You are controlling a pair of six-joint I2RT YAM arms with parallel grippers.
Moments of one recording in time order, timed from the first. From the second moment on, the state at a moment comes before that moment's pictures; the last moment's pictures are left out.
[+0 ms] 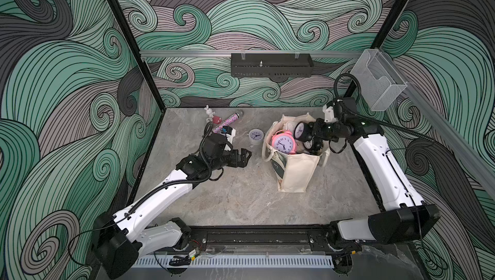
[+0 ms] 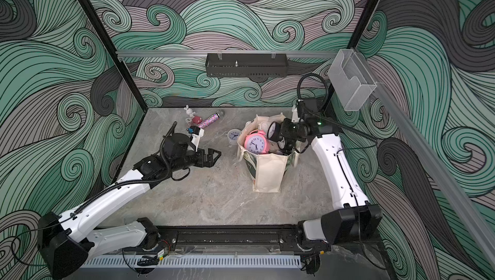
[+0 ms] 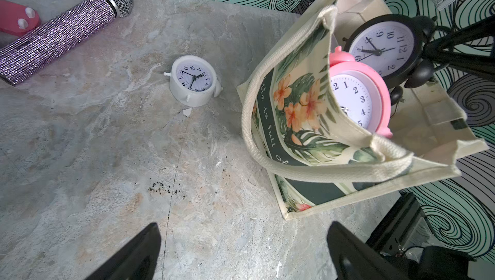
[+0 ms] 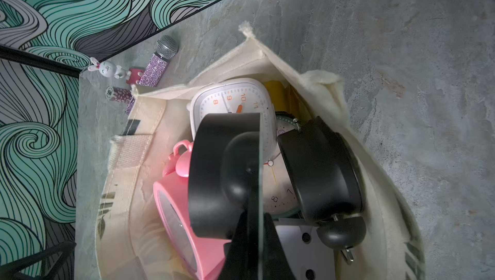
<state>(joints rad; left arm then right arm) -0.64 1.13 0.95 -0.42 0.08 -0.48 0.14 1.40 1.54 -1.04 -0.18 0.39</state>
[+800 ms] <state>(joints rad) -0.64 1.13 0.95 -0.42 0.08 -0.48 0.07 1.40 1.48 -1.01 -0.30 0.42</state>
